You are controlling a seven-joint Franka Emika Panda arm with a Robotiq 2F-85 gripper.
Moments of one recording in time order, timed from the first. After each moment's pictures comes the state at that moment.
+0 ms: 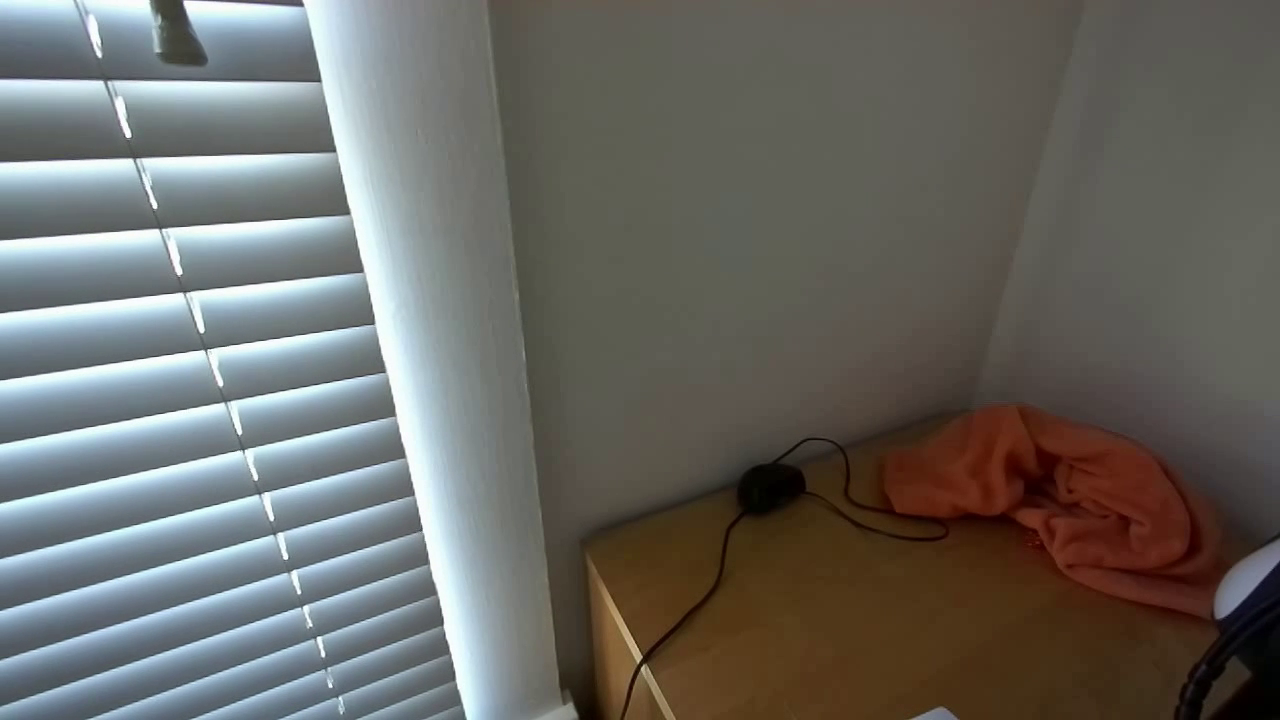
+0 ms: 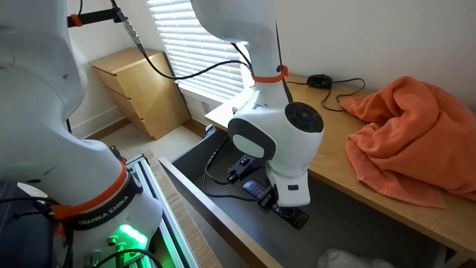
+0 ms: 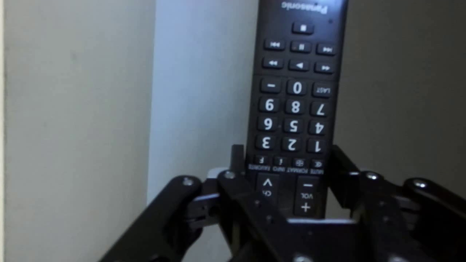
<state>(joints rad) -0.42 0.56 0.05 -2.55 0.76 2.88 0.20</state>
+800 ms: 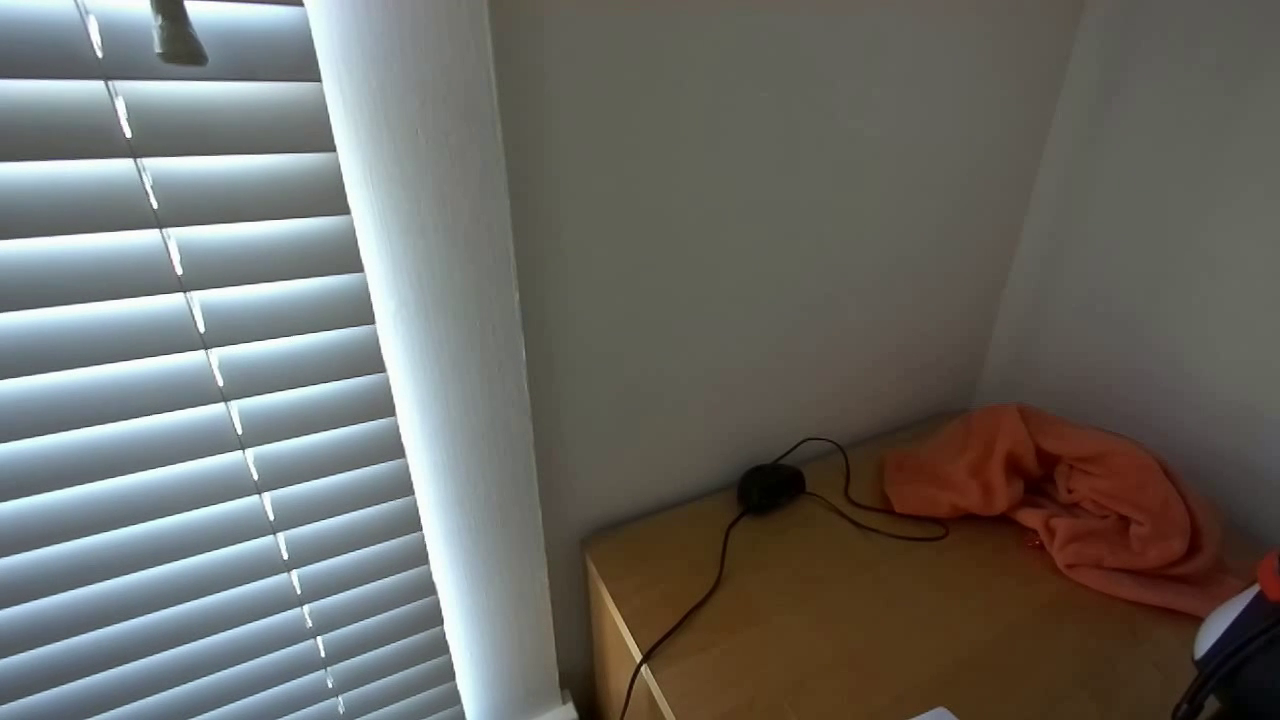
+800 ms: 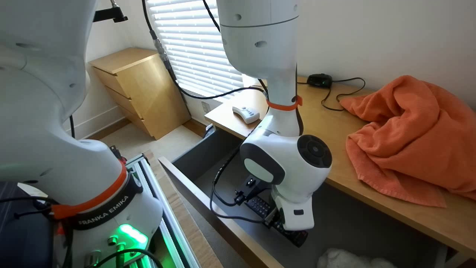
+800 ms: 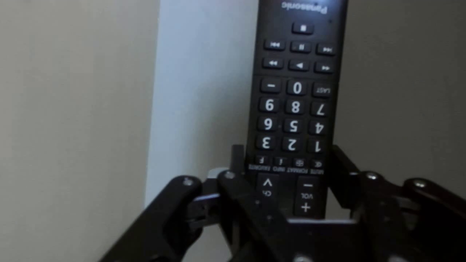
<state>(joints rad) -0.48 0.77 0.05 -2.41 0.76 2.88 0.12</state>
